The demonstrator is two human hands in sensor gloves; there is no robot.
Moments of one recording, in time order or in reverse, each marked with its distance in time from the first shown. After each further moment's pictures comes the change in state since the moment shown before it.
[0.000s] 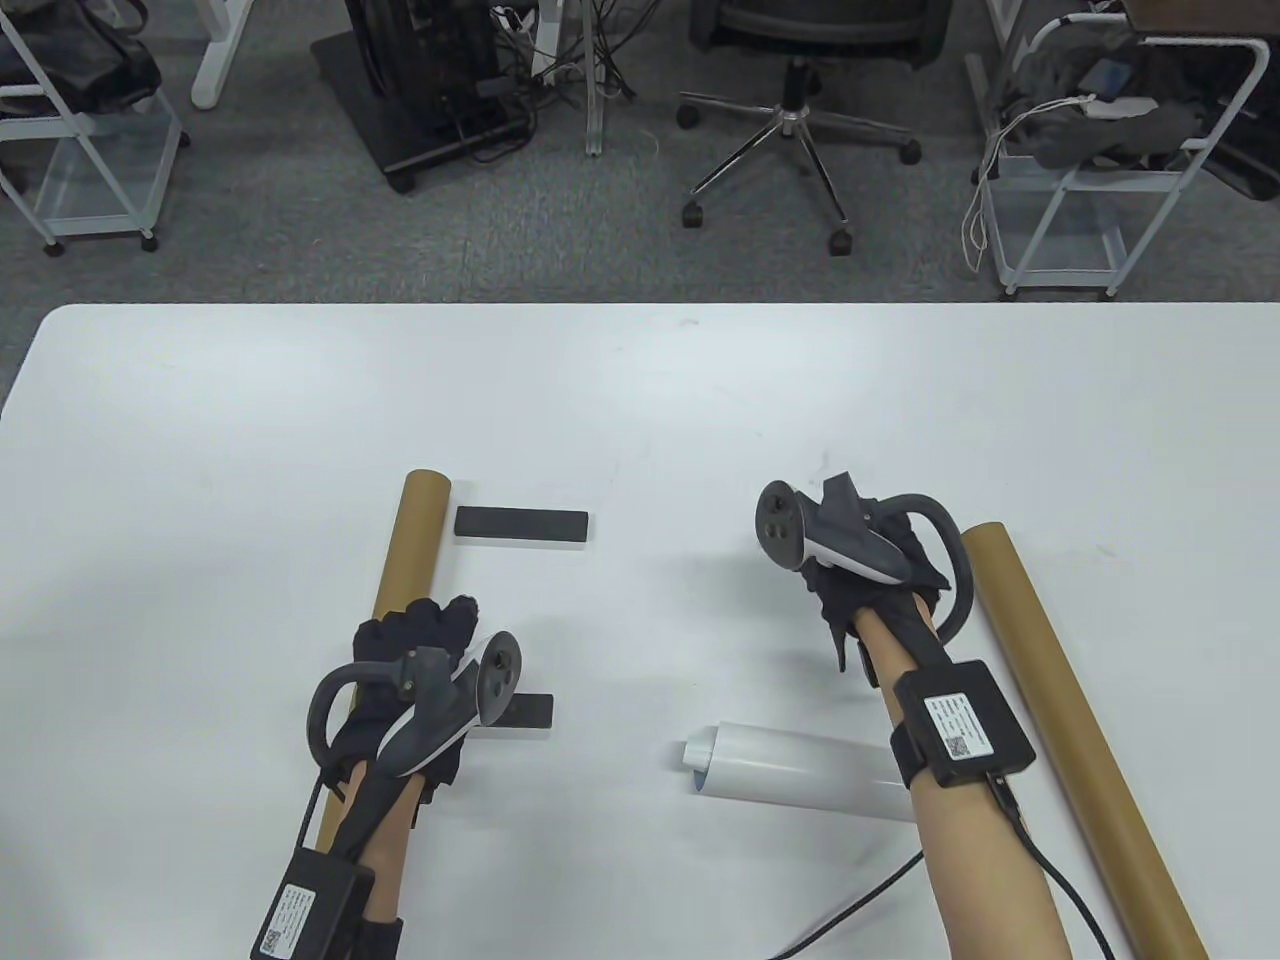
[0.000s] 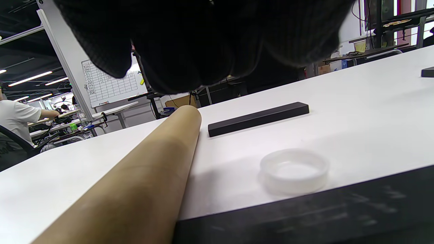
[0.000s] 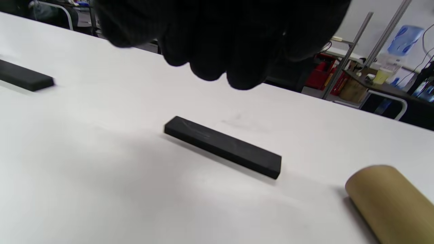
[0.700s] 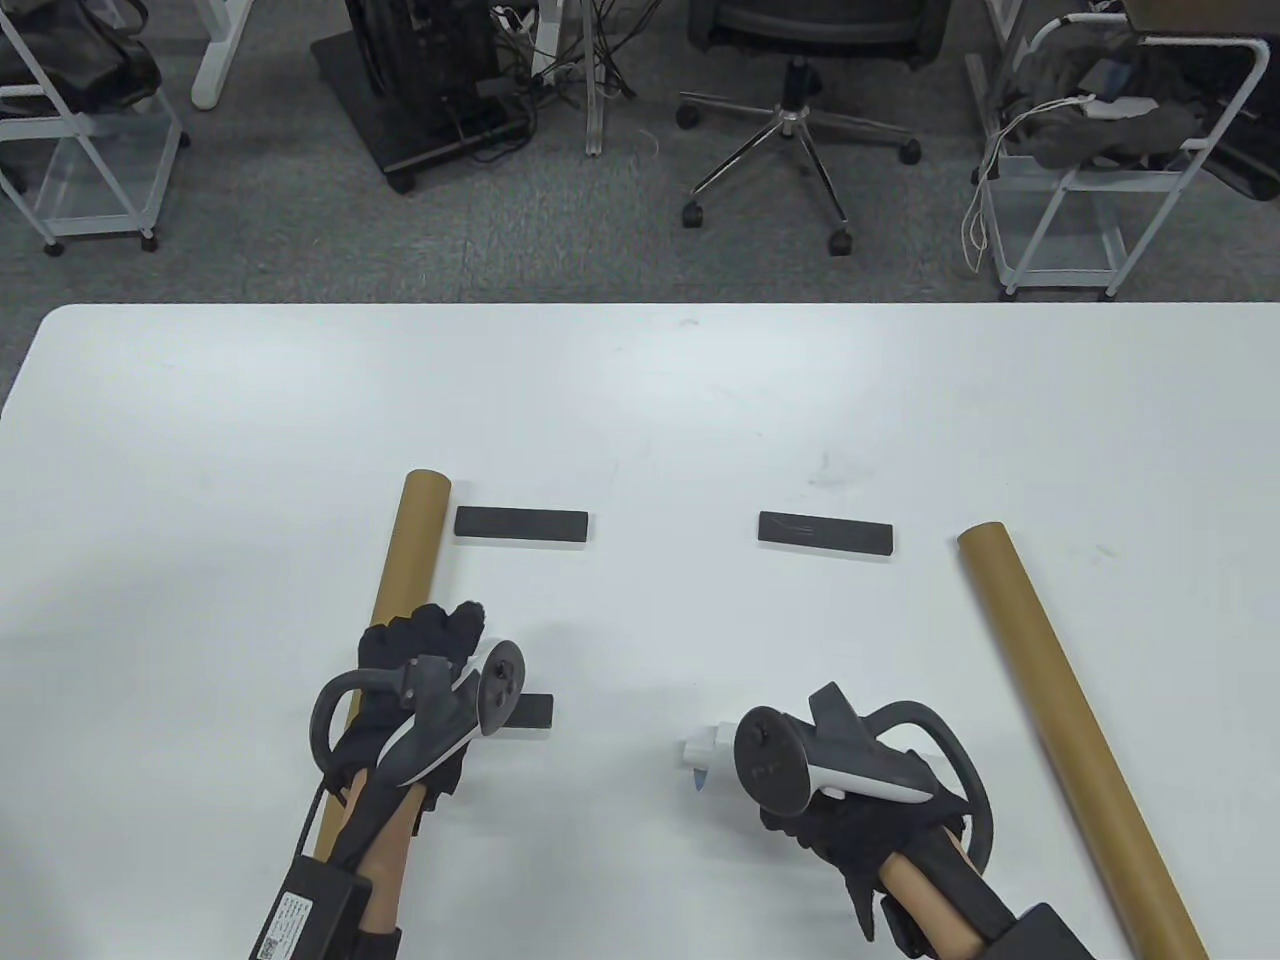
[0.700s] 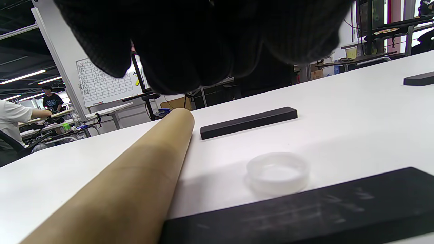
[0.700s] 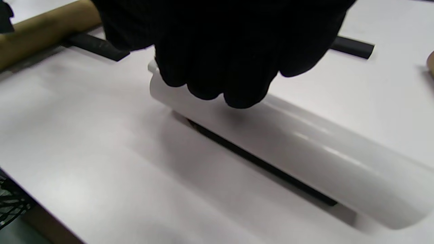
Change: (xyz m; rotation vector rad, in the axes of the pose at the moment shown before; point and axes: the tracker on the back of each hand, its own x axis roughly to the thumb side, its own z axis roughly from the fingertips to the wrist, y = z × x) left_hand 0.003 0.000 0.006 0.010 -0.021 0.020; right_hand 0.053 0.047 0.136 0.354 -0.314 -0.039
